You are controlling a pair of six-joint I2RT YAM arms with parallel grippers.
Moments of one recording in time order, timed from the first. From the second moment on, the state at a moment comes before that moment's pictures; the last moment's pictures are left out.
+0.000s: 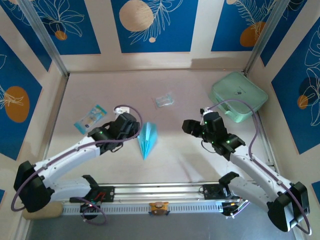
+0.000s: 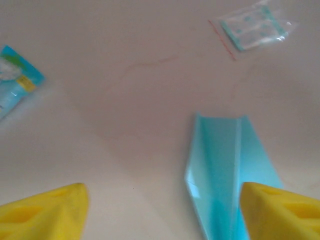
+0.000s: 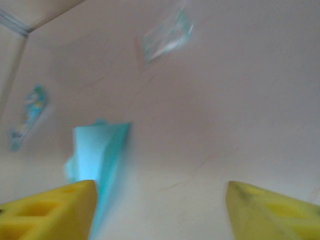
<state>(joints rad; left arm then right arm) -0.77 1.13 0.84 -0.57 -0.49 -0.54 0.50 0.90 0.63 -0.34 0.02 0.61</state>
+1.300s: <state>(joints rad) -0.12 1.57 0.36 0.77 -0.26 0.06 0.02 1.53 0.40 0.75 -0.11 0.07</state>
